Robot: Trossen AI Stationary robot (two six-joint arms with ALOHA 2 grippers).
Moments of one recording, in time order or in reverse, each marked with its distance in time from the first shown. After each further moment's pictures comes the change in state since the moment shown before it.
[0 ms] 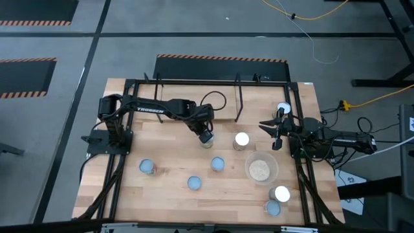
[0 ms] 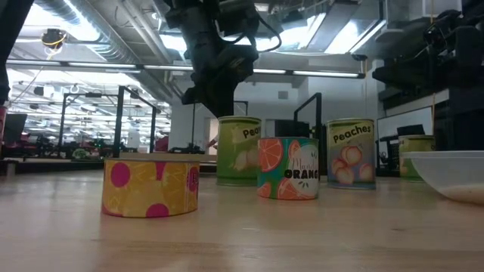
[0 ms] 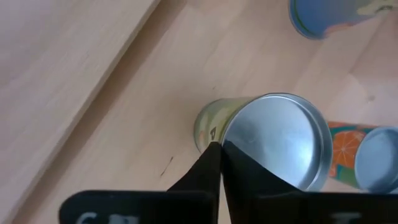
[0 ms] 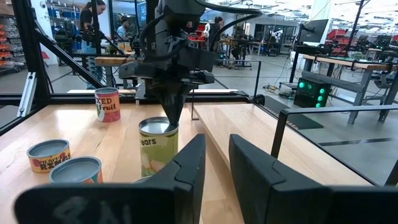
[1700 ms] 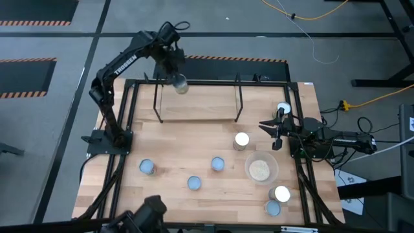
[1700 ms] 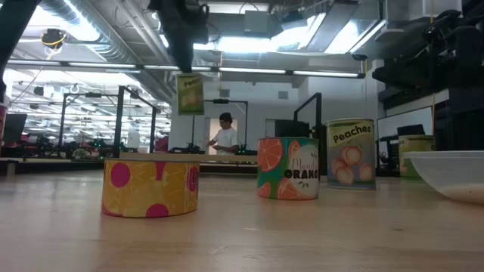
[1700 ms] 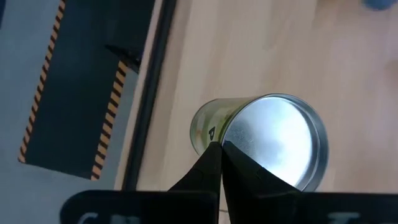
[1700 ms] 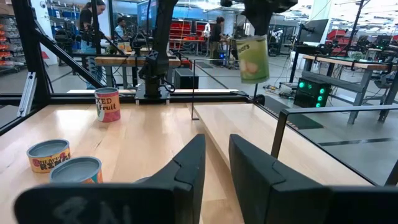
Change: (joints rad) left arm 0.686 -0.020 0.576 -0.606 0.216 1.084; right arm 0.000 0.000 0.000 0.000 0.000 0.000
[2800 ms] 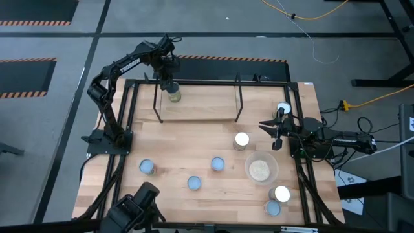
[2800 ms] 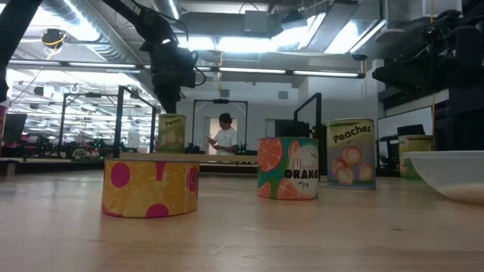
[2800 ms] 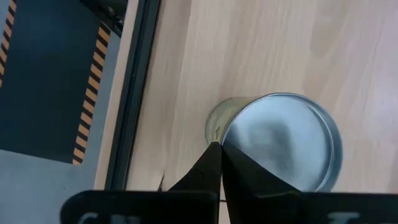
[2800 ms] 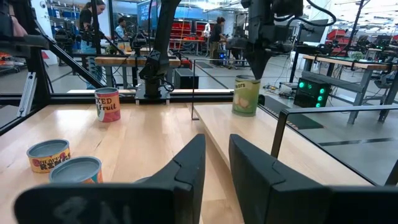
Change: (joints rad) left arm 0.150 0.005 -0.387 0.250 0.026 0.153; right arm 0.000 0.000 0.000 0.000 0.000 0.000
